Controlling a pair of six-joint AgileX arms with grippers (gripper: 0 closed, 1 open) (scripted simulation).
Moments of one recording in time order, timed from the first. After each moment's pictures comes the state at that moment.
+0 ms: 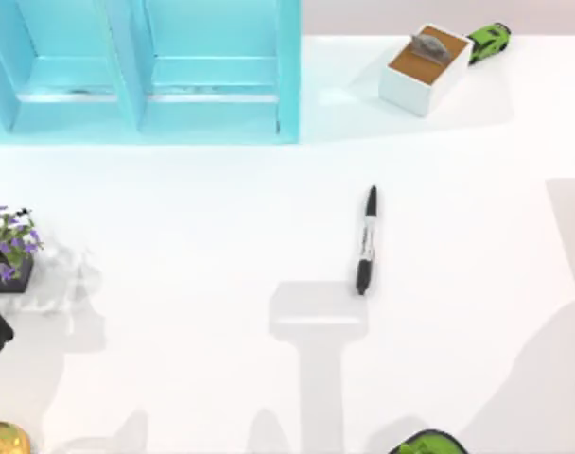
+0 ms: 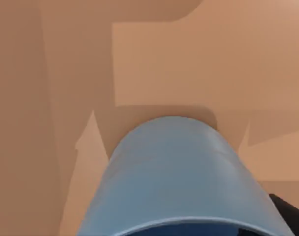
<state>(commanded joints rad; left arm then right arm) 0.00 0.00 0.00 0.00 0.00 0.00 -0.51 1.97 1.33 -0.93 0.00 -0.49</state>
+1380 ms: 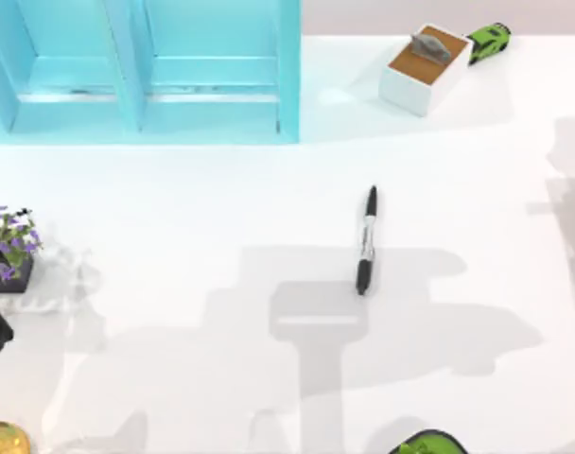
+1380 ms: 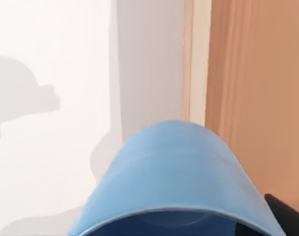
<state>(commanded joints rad) 0.00 0.00 0.00 0.00 0.00 0.00 -0.09 1.73 1.63 -1.47 0.00 -0.07</state>
